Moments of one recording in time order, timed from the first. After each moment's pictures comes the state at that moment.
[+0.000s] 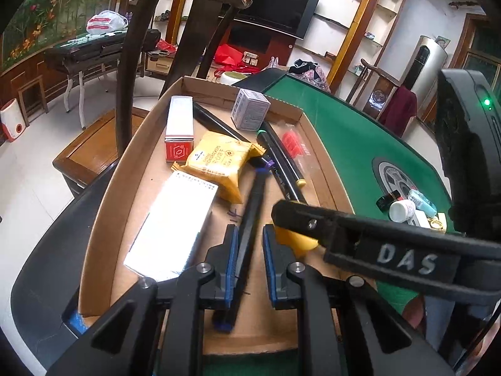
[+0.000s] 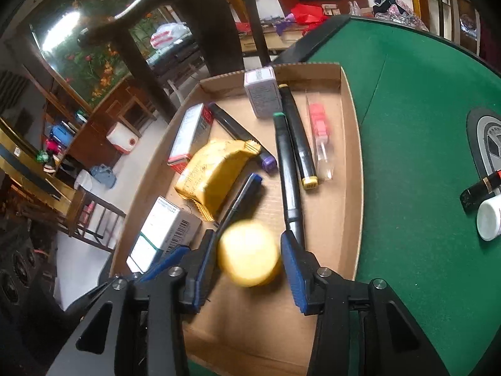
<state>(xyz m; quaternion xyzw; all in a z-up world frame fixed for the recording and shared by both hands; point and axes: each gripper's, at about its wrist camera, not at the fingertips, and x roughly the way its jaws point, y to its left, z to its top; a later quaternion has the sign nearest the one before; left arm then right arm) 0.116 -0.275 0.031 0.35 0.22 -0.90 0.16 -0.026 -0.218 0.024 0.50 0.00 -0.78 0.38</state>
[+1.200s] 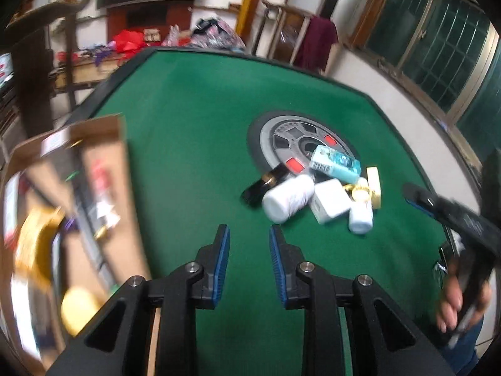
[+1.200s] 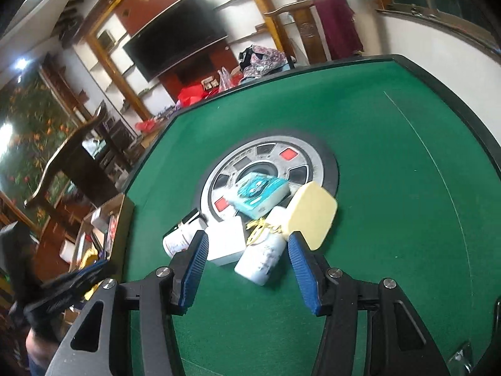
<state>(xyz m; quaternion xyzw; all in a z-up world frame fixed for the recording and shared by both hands) -0.037 -0.145 0.065 0.45 0.12 -0.88 -0.03 -0.057 0.116 0.069 0.41 -0.16 -0.89 0.16</state>
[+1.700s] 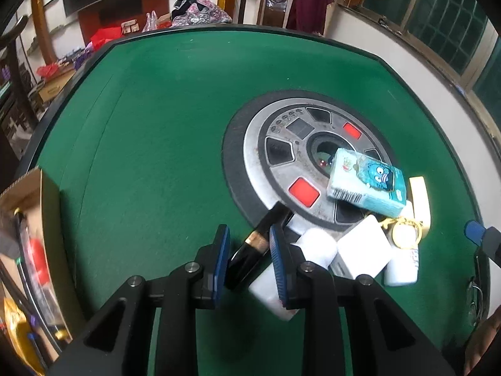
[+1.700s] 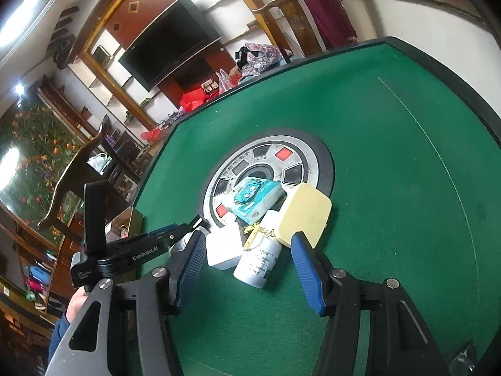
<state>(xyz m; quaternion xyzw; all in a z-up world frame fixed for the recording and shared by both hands) -0.139 -0.111 0.026 0.51 0.04 -0.86 -0.04 -0.064 0.136 0.066 0.41 -0.20 -0.87 0.16</state>
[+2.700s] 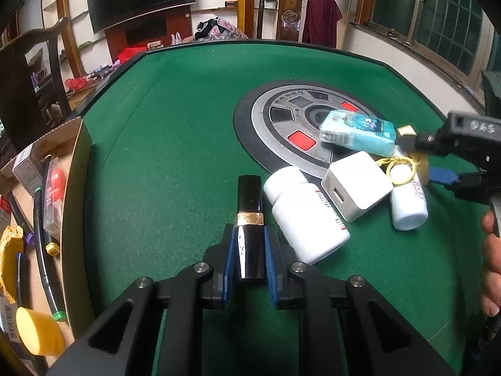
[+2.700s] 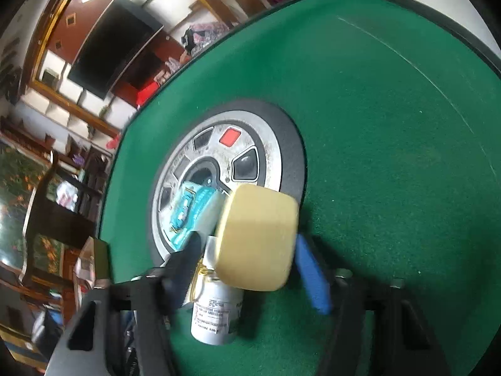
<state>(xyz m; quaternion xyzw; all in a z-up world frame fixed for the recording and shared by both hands) -0.060 -0.090 0.001 0.45 0.02 -0.89 0.02 -0.123 0.138 0.009 0.49 -0.27 -0.82 0.09</state>
